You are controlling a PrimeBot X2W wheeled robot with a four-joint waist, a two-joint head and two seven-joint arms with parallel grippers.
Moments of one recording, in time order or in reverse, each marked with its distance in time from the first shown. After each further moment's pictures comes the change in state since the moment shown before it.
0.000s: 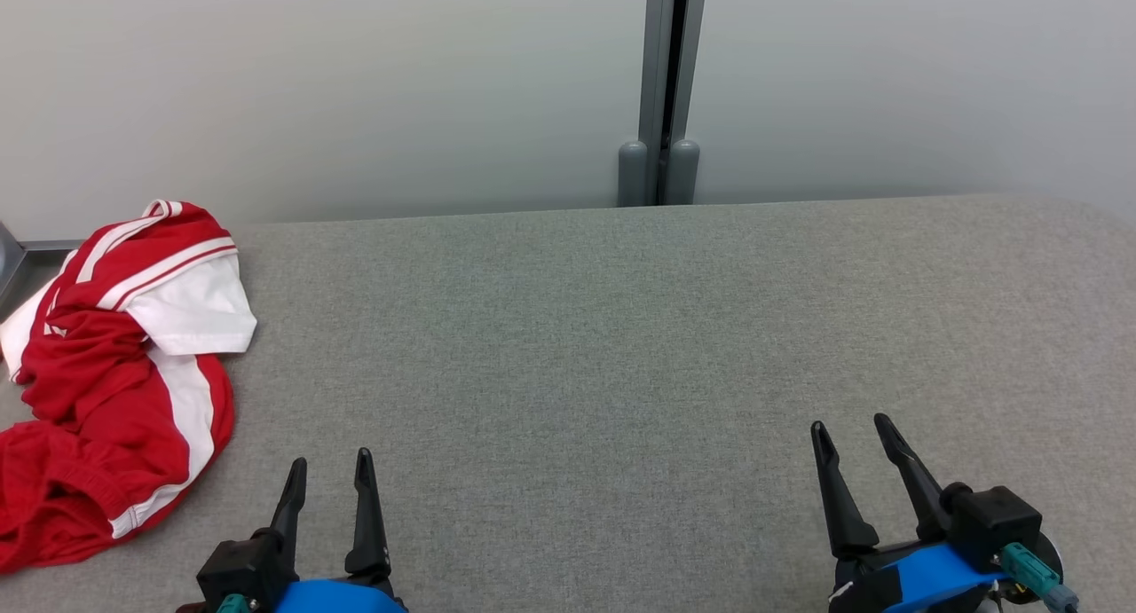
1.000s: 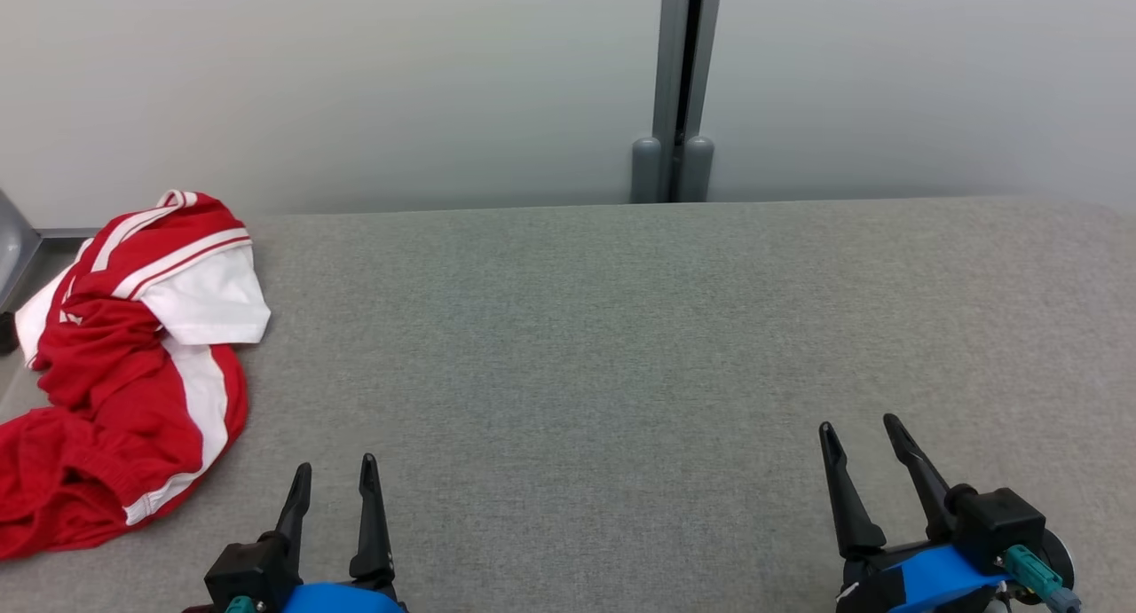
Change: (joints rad) left arm -0.001 0.001 -0.004 0.029 0.005 0.009 -0.012; right arm 0.000 -0.001 -0.012 0.009 -0.044 0.000 -0.012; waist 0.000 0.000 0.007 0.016
